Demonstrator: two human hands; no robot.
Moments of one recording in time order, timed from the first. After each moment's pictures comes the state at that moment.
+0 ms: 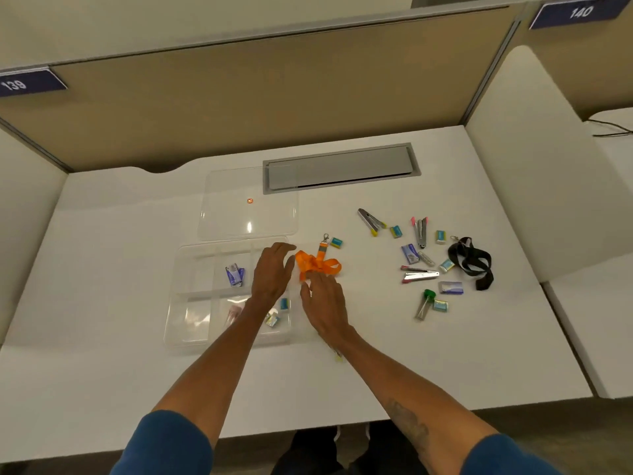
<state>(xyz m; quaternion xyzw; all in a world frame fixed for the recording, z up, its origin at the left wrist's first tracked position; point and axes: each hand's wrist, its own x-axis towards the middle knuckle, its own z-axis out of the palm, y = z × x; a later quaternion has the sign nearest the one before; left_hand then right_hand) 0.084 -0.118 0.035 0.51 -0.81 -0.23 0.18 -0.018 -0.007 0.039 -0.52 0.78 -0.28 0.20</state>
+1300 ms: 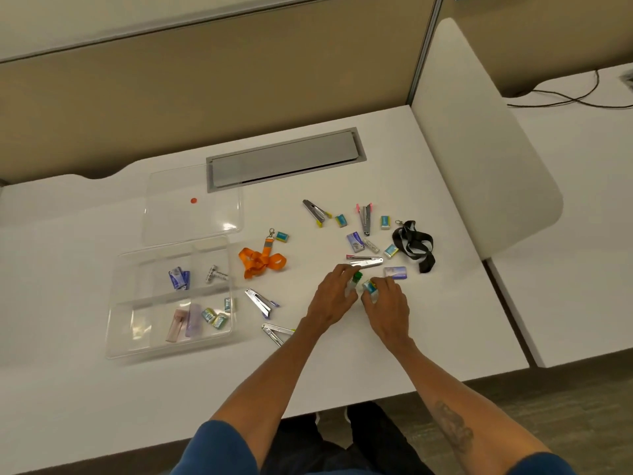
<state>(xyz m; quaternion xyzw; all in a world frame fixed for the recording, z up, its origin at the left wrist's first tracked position) -0.123 0.030 -0.004 0.35 -0.86 -0.36 0.10 -0.232 0.128 -0.005 -0.39 0.87 -0.24 0.18</state>
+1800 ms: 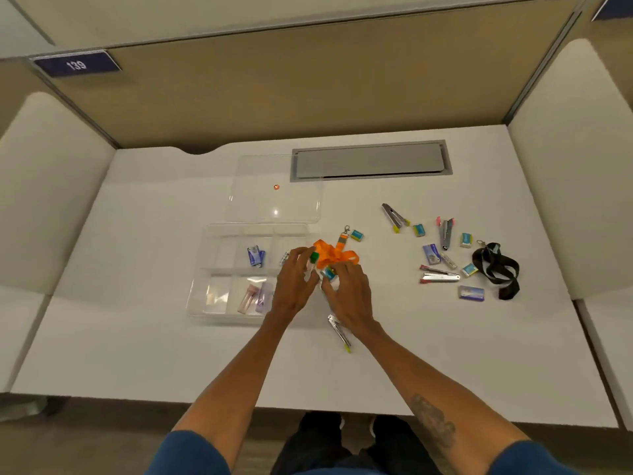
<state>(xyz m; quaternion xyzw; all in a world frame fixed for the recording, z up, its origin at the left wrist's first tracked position) 0.080 -0.056 0.034 0.52 -0.78 -0.28 0.22 -0.050 0.011 0.038 -0.54 0.75 -0.33 0.21</state>
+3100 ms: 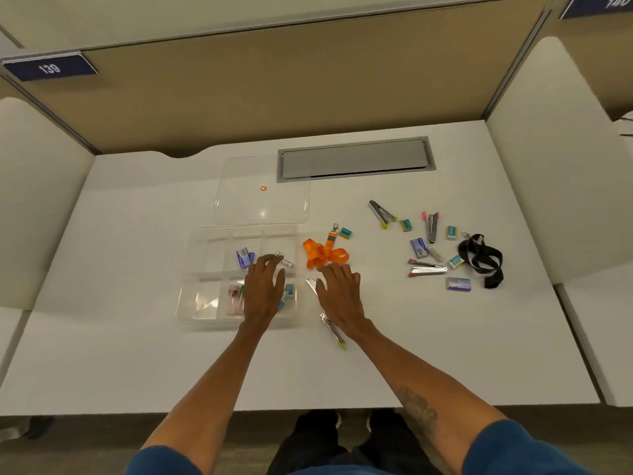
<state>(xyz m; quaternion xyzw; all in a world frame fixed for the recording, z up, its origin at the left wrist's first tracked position) 0.131 -0.054 0.029 0.57 -0.77 -0.17 0.22 -0.041 0.013 0.021 -0.61 0.75 -0.24 0.13</state>
